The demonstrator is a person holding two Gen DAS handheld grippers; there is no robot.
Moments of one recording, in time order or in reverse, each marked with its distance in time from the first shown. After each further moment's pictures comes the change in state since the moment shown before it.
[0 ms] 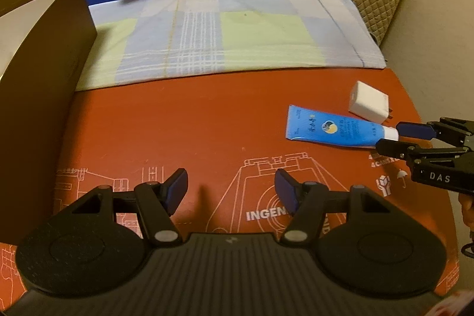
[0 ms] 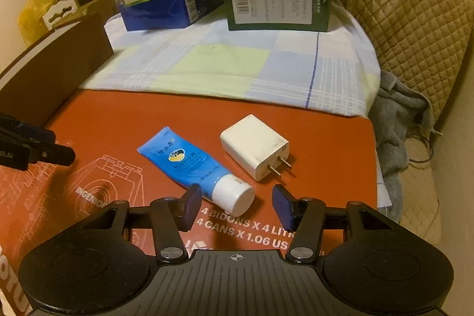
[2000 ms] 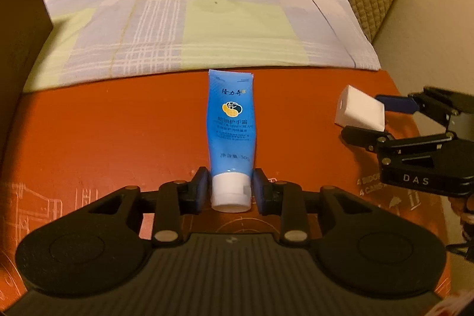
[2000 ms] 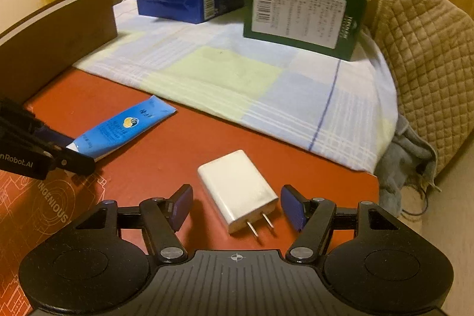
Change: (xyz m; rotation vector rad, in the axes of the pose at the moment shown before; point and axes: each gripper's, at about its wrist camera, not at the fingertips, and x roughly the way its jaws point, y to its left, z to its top) left arm 0.052 -0.031 0.020 -0.003 0.024 -0.068; right arm 0.040 -0.008 0.025 -0.209 -0.009 -0.017
